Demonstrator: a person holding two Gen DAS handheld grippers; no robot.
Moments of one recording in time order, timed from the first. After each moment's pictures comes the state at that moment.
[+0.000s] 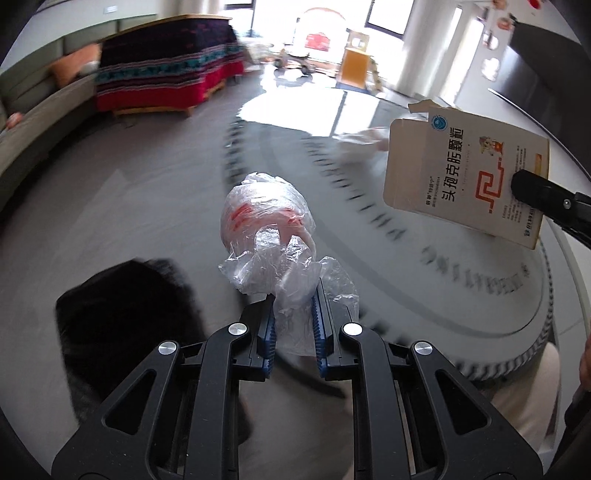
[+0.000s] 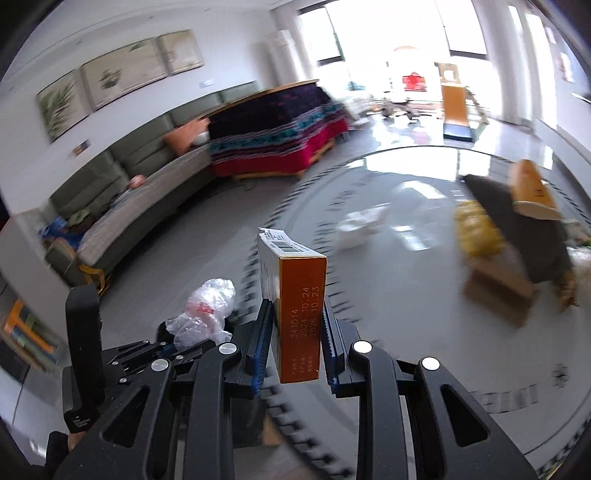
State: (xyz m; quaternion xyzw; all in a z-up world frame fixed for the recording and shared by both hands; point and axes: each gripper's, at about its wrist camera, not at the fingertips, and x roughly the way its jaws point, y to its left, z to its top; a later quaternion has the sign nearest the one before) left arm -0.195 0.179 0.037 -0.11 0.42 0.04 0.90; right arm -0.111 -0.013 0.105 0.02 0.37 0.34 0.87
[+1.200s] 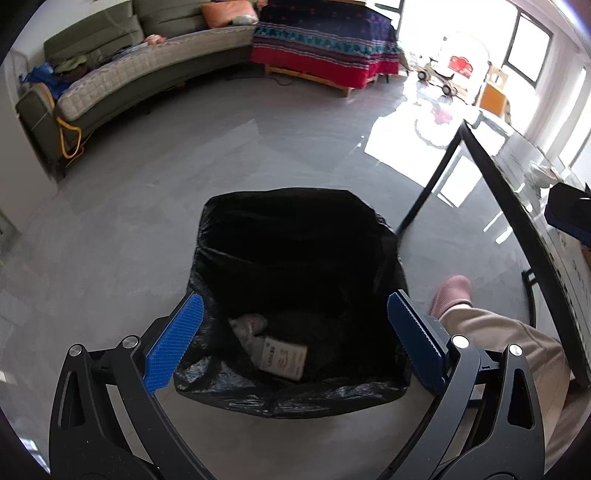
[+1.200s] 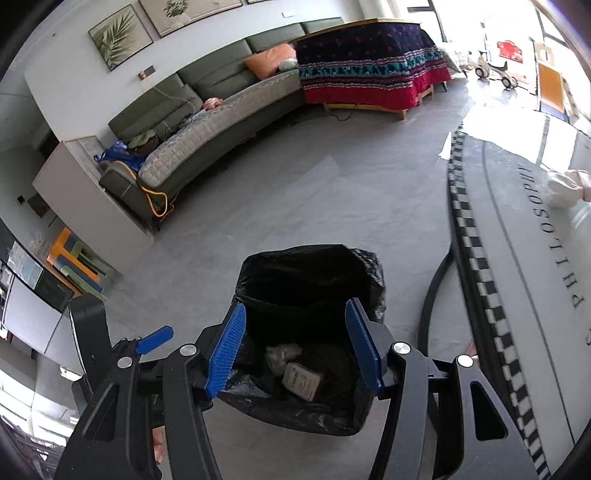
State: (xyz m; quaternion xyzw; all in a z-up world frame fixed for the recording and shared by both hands) left arm -0.334 0.327 -0.014 -0.18 0.43 0.27 0.84; right arm -0.186 0.179 0.056 -0.04 0.44 0.46 0.77
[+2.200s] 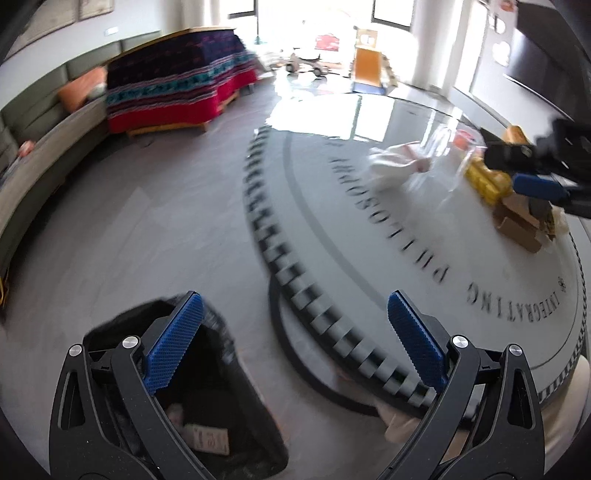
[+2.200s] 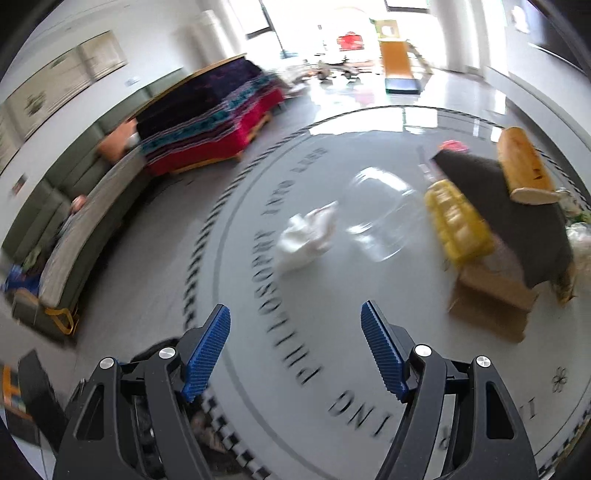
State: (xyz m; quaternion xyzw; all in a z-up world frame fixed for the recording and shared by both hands) left arm -0.128 0.177 0.050 -0.04 0.43 0.07 0.90; right arm -0.006 -0.004 0.090 0.07 0.45 0.20 0.87
